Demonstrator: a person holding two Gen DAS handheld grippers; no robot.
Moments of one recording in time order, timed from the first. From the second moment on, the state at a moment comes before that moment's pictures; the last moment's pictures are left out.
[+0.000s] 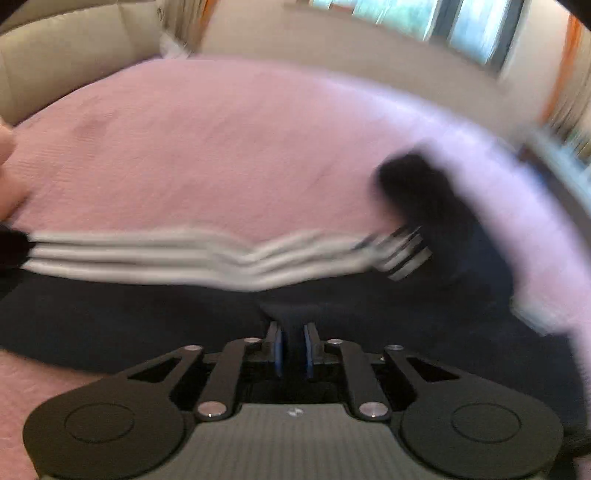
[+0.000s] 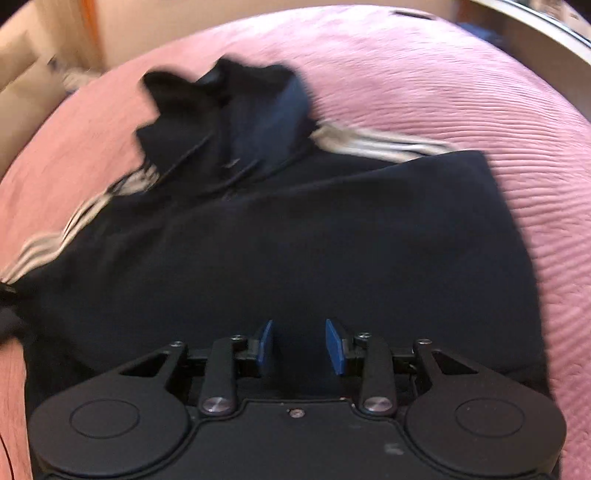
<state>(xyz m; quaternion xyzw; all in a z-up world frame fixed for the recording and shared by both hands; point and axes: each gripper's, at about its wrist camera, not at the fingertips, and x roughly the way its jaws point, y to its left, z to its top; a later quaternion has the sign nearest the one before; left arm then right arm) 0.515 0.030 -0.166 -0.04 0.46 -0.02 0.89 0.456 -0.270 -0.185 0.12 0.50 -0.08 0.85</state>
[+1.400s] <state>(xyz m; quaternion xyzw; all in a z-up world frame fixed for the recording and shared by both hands) 0.537 0.229 -0.137 0.22 0.39 0.13 0.88 0.489 -0.178 -0.182 0.09 0.58 -0.03 0.81</state>
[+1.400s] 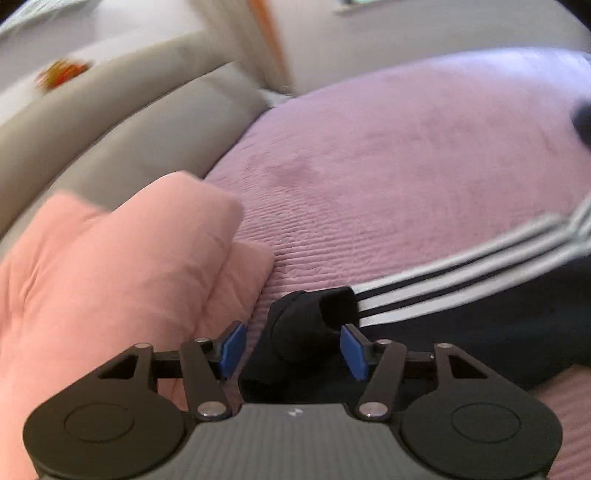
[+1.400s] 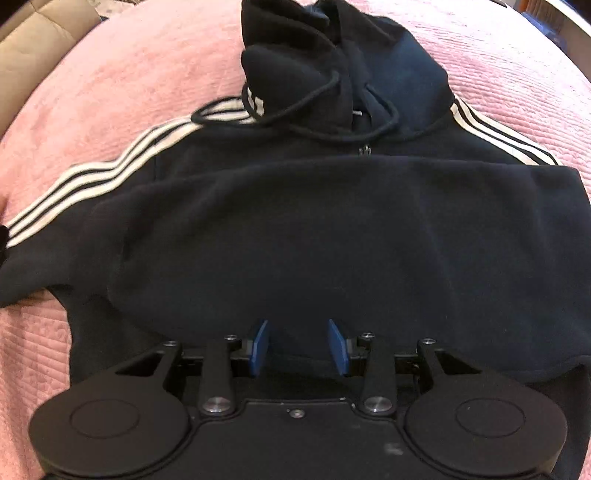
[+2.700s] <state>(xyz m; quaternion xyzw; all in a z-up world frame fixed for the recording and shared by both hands) 0.468 -0.055 -0.153 0.00 0.38 -0.18 0.91 0.455 -0.265 -0.147 0.21 0.49 0.01 0.85</state>
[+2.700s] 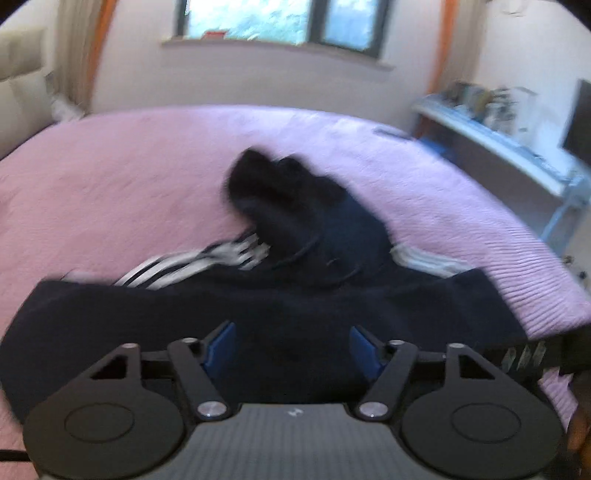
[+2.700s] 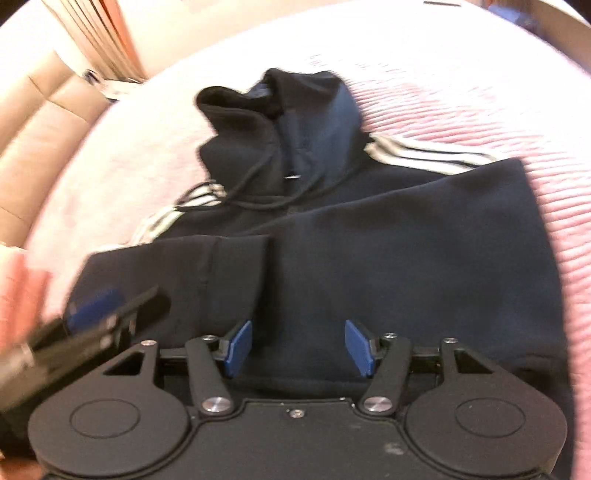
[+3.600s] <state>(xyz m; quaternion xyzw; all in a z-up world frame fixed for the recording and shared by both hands) 0.489 0.025 -0.162 -0.07 0.43 -0.04 0.90 0.461 -0.229 -0.103 0.08 0.40 0.02 0.91</state>
